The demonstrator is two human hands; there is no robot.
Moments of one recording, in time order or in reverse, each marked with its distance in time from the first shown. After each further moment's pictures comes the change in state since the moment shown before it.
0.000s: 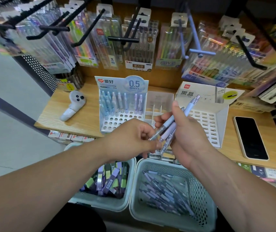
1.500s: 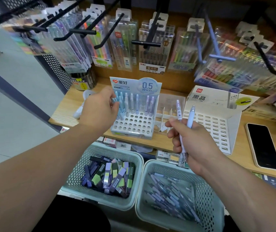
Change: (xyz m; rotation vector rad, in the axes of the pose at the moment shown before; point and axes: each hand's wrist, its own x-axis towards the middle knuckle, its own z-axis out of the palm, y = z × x) left_hand 0.010 -0.056 -0.088 0.647 0.933 0.148; right_hand 0.000 0.009 -0.008 -0.273 -0.100 0.017
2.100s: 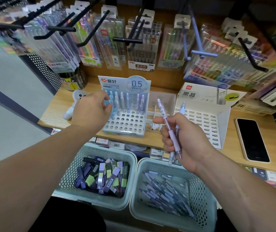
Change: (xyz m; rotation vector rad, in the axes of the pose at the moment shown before) left_hand 0.002 0.000 0.014 0.076 -0.009 0.023; right_hand -0.006 -0.006 -0.008 0.179 -0.152 0.091
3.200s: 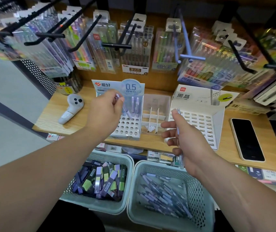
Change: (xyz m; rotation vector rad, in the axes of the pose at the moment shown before) left_hand 0.003 0.047 0.009 -0.289 -0.069 -0.041; right_hand 0.000 -0.001 -0.012 -0.258 0.282 0.030
